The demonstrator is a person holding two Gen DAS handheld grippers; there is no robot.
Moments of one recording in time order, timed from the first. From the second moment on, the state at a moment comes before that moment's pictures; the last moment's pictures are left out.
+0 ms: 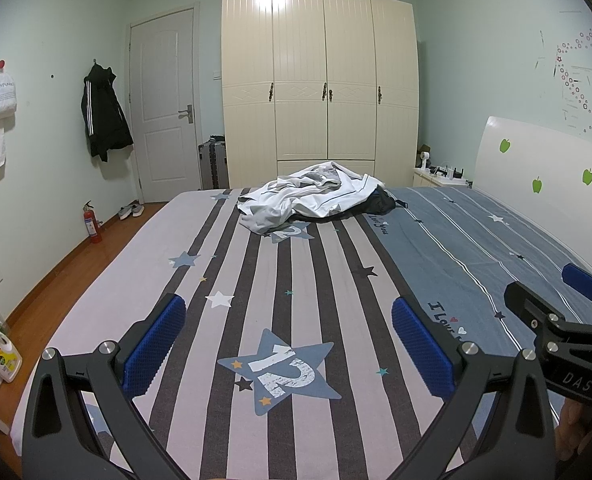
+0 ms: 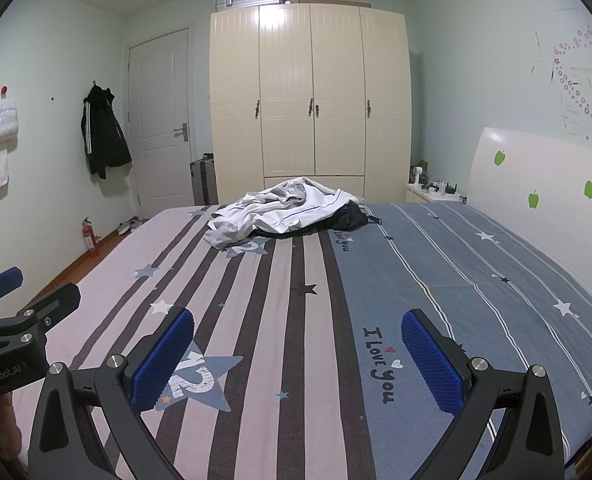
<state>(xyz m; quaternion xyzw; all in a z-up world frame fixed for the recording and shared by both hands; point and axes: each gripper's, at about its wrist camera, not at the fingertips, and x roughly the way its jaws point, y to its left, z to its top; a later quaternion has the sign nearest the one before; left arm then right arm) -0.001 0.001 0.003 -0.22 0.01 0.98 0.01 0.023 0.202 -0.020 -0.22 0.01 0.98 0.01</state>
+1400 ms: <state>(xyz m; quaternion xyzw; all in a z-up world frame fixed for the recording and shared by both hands) -0.354 -0.018 -0.159 -0.26 0.00 0.96 0.06 -0.283 0.248 -0.178 -0.25 0.01 0.97 0.02</state>
